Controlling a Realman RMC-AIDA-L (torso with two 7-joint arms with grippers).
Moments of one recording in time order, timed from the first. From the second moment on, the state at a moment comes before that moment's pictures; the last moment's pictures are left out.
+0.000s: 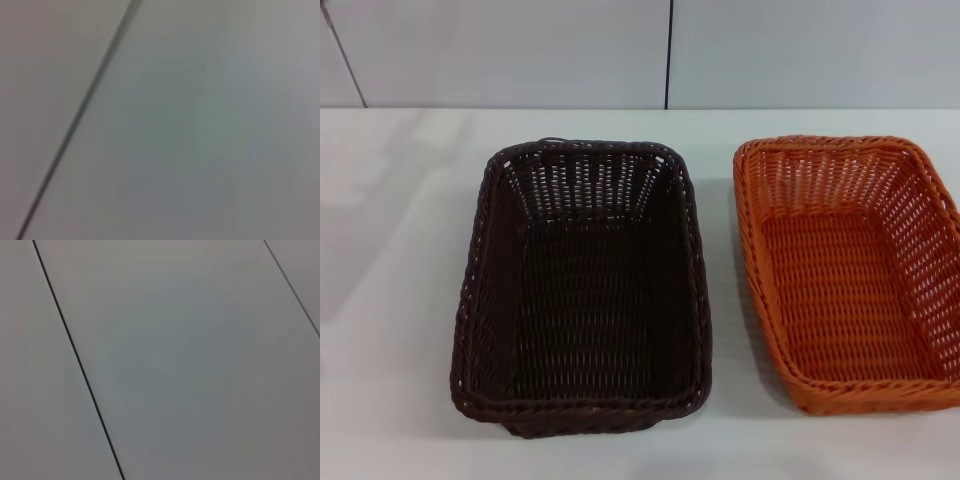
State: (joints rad) left arm -0.44 -2.06 -2.27 -0.48 0.70 -1.08 2.08; right arm 0.47 2.08 -0.35 -0.09 -0.63 -1.24 0.52
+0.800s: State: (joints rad) left arm -0.61 -1.82 -2.10 -1.32 2.05 -1.34 0.56; right arm 0.50 2.07 -0.36 -0.09 -0.64 -1.24 0.52
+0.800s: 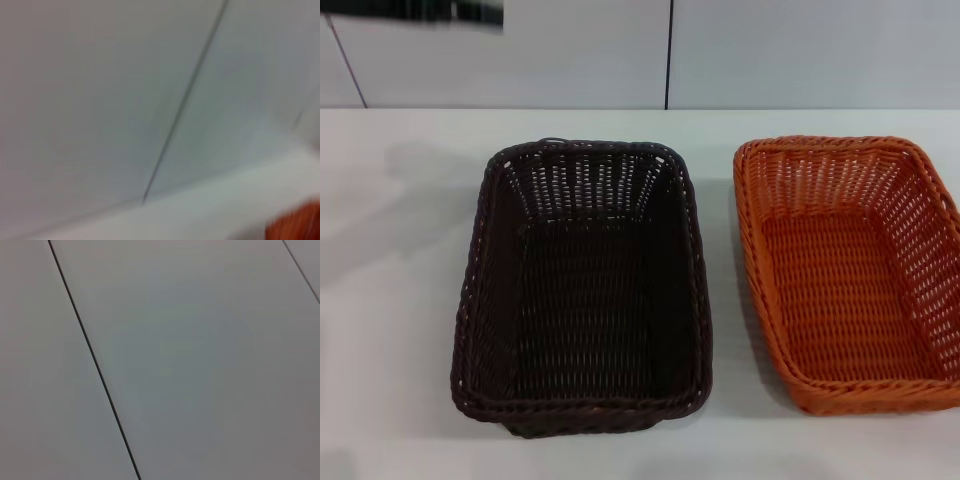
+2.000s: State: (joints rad) left arm -0.56 -2.06 -1.96 -1.52 2.72 -1.62 0.25; right arm 0.49 2.07 -0.36 -0.09 -0.64 -1.23 0.51
